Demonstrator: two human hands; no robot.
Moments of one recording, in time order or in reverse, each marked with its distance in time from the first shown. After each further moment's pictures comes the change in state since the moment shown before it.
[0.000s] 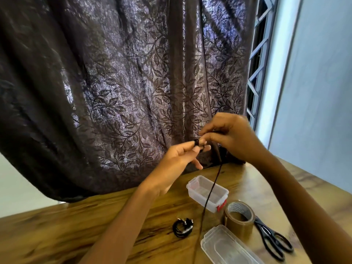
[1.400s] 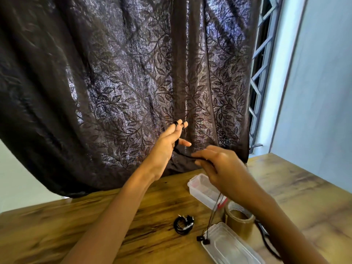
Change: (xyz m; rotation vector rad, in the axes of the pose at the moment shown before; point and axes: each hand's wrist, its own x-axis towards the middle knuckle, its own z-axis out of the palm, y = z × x) left_hand 0.011 0.008 -0.017 -0.081 0.167 0.007; right_hand -0.052 -0.036 0.041 -0.161 -0.057 0.129
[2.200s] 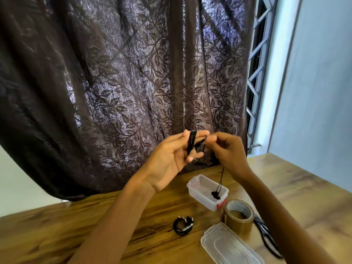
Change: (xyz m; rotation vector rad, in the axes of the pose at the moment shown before) left_hand -0.027 0.014 0.010 -0.337 -0.287 -0.060; right_hand 0.023 0.052 0.014 0.718 0.245 0.201
